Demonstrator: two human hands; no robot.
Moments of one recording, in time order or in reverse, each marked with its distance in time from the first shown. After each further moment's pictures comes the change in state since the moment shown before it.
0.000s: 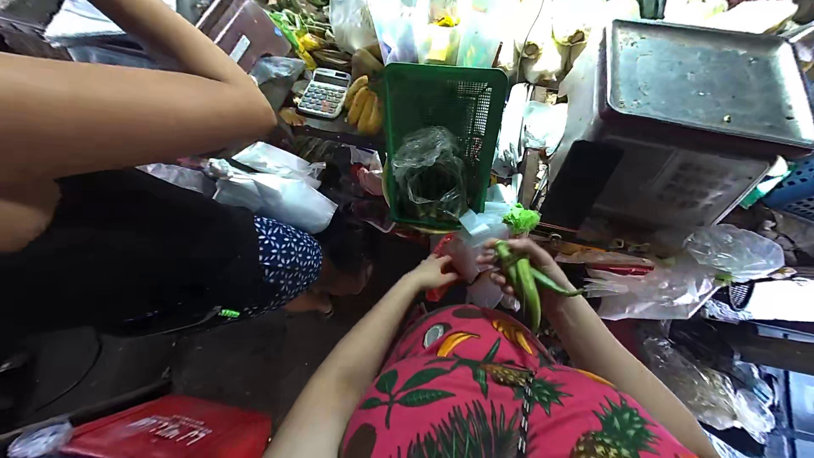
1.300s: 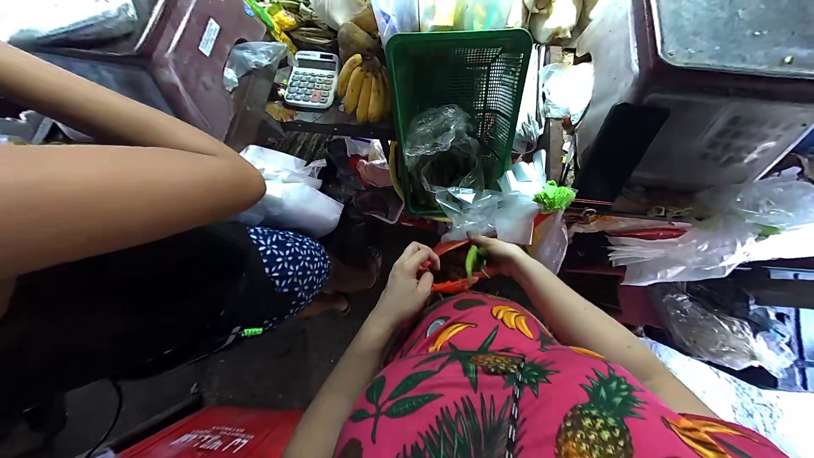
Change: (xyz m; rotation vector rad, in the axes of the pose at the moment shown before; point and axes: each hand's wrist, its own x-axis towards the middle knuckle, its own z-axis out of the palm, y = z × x) left_hand -0.140 0.008 -0.075 -0.147 0.416 0.335; right_hand 0.116 0.078 -0.019 -0.486 0.566 0.303
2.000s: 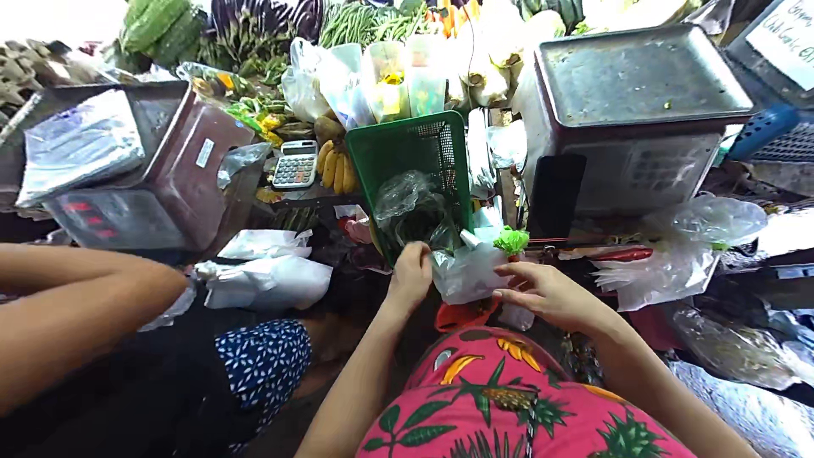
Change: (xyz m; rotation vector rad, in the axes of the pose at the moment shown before) left_hand 0.127 0.040 0.019 0.407 -0.009 -0.036; right_hand -0.148 -0.054 -0.085 -0.697 0.099 -0.500
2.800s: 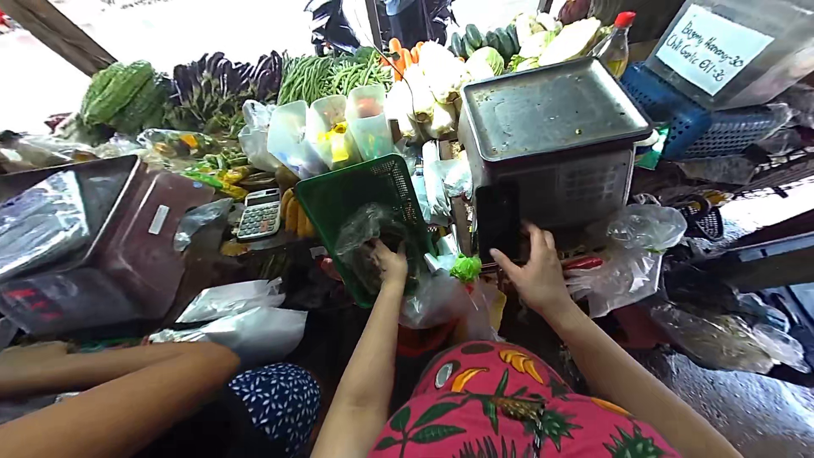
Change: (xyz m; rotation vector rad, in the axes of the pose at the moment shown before) left_hand 0.118 0.009 0.062 0.007 0.517 -0.382; right_hand 0.008 0.039 -0.040 0.035 0.844 0.149
